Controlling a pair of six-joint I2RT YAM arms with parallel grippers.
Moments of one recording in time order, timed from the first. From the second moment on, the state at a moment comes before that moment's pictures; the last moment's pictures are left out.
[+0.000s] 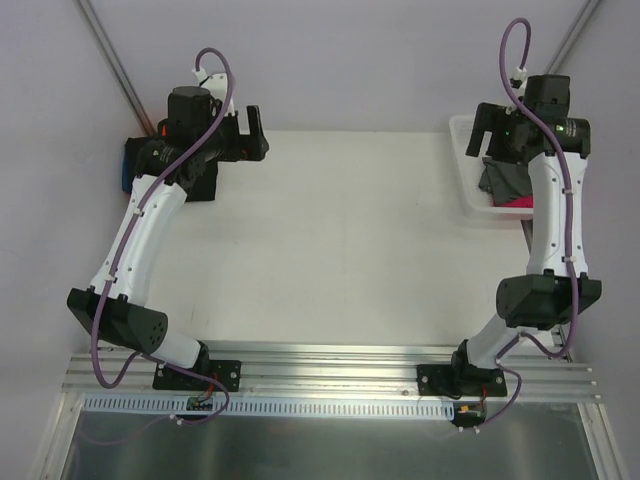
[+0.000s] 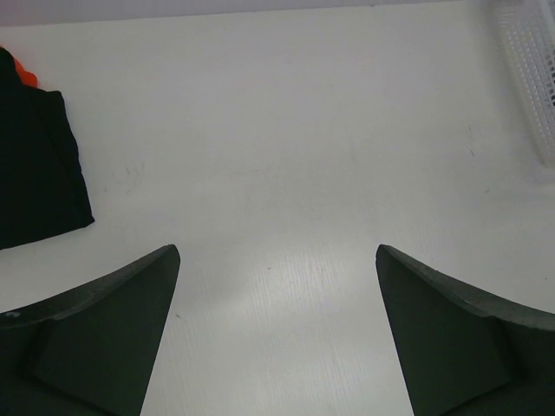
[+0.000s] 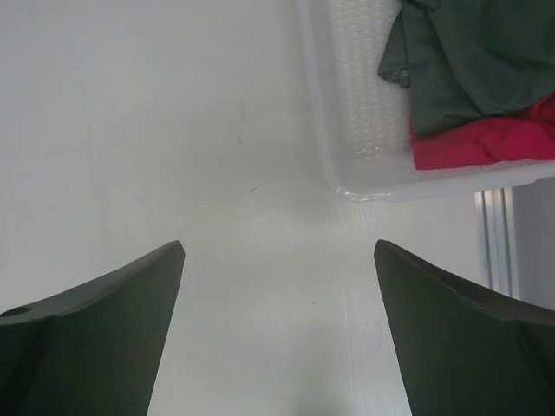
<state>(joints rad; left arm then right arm) -0.25 1.48 1.73 -0.73 0.10 -0.20 -0.07 1.64 2.04 -1.16 -0.05 0.11</state>
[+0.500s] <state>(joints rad) -0.25 1.54 1.73 -0.72 0.01 -0.09 -0.09 2.06 2.06 -0.63 0.22 -0.31</state>
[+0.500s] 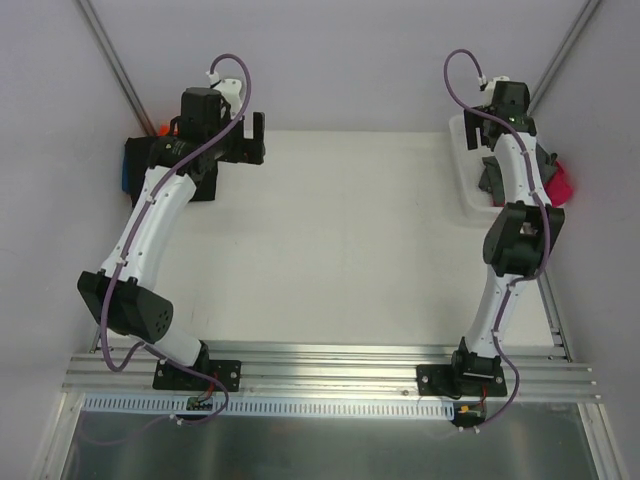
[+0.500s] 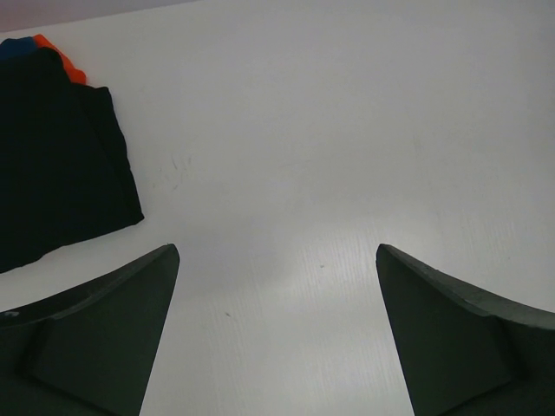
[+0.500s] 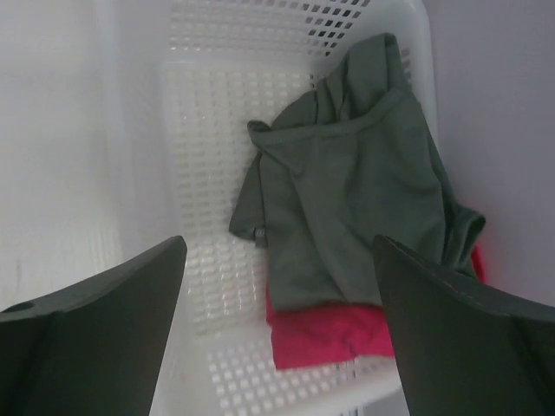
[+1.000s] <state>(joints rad) -0.26 1.60 1.65 -0.77 -0.02 0.11 -0.11 2.25 2.00 -0.44 0.32 -0.46</state>
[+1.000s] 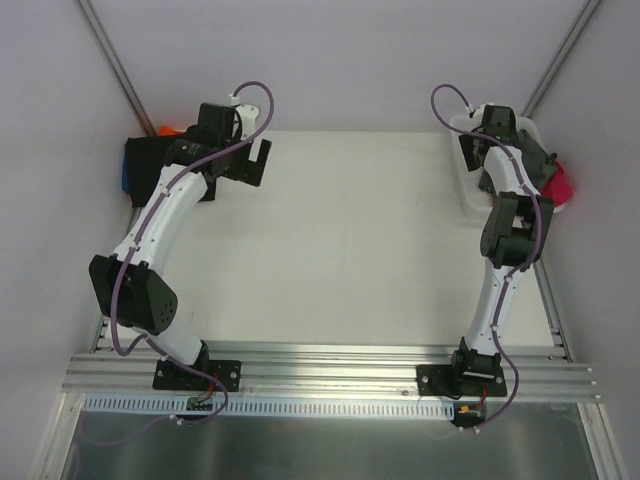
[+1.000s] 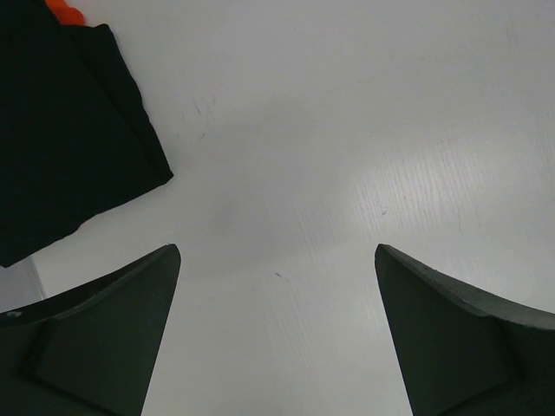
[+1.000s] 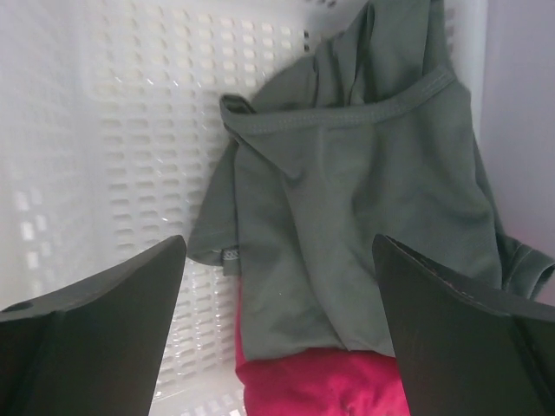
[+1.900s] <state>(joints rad) -0.43 1.72 1.77 -0.82 -0.08 0.13 -0.16 2.41 2.12 -0.52 0.31 -0.41</state>
